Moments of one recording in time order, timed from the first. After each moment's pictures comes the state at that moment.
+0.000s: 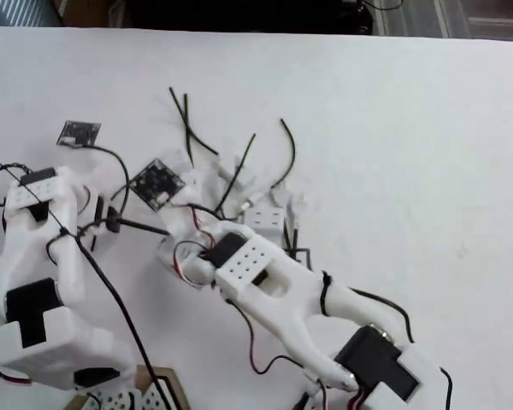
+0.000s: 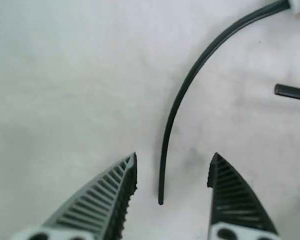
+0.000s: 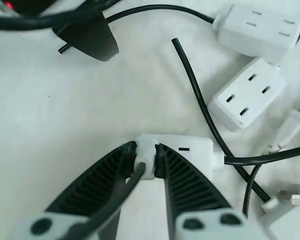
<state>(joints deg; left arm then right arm) -25.5 4.6 30.0 55.5 -22.5 -50.7 -5.3 37.4 29.8 2.4</state>
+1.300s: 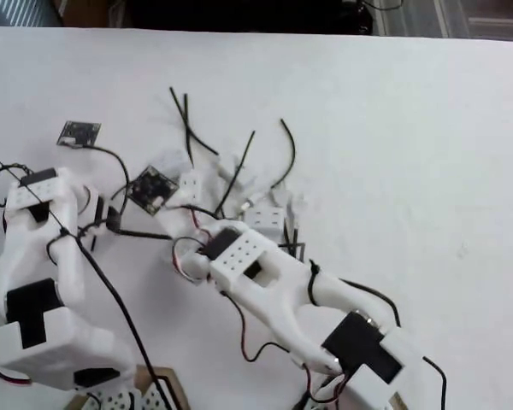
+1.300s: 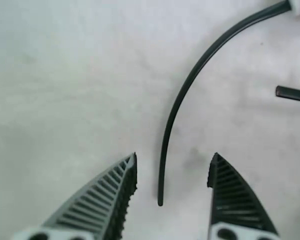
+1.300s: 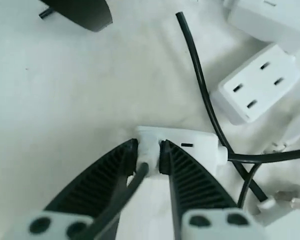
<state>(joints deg) -25.4 4.6 30.4 54.7 -22.5 -49.2 0.6 35.9 31.4 8.0</state>
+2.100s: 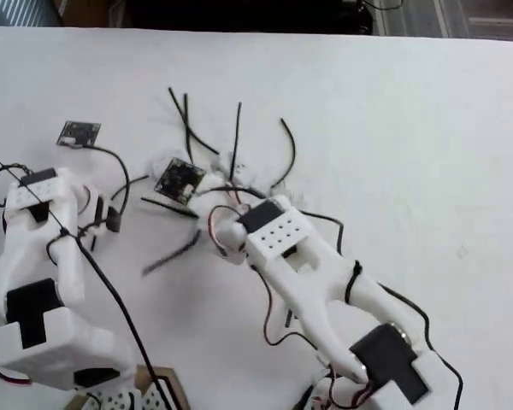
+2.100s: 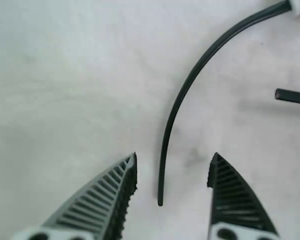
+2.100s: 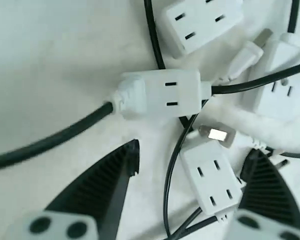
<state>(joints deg) -25.4 4.6 30.4 54.7 -22.5 -38.8 -9.1 33.2 51.3 29.1</state>
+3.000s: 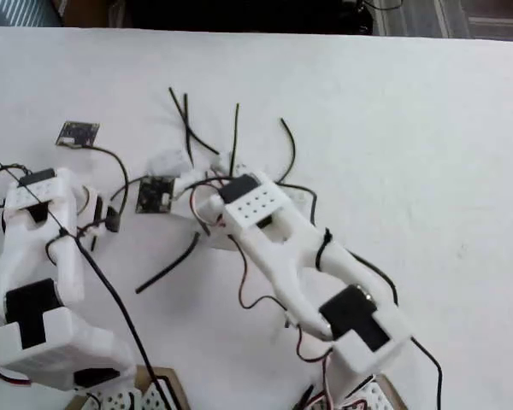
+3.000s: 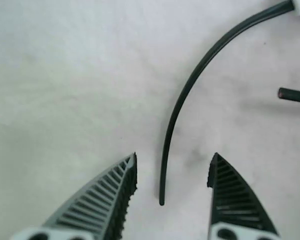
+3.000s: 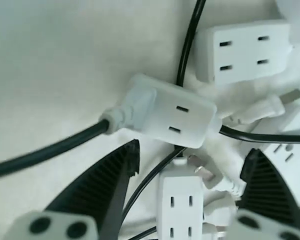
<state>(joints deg) -25.5 4.6 30.4 54.7 -22.5 -38.3 9.5 15.4 58.6 51.9</state>
